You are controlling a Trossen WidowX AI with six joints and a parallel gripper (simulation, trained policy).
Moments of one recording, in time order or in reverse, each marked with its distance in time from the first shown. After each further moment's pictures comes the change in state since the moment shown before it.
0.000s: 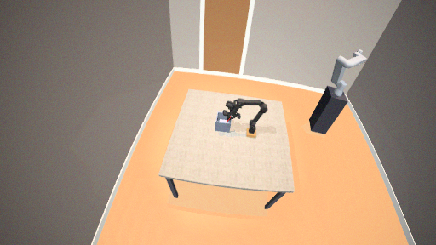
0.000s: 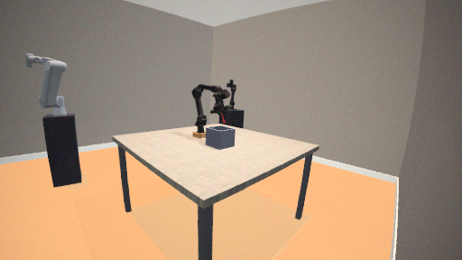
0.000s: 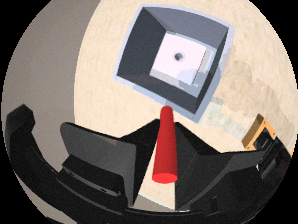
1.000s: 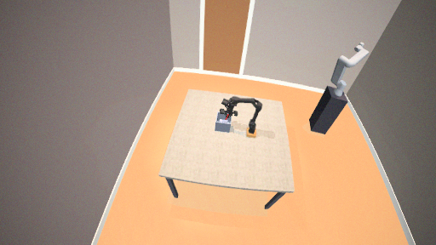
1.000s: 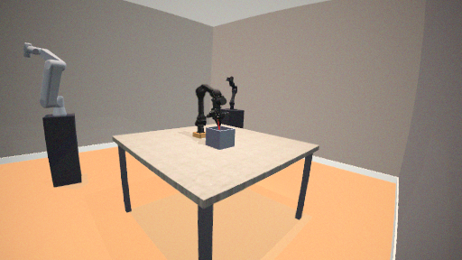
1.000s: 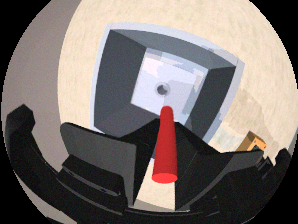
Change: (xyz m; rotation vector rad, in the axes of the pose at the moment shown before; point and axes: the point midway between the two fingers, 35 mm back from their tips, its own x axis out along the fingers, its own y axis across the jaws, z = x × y) arm 0.041 -0.005 0.070 0.050 -0.002 -0.139
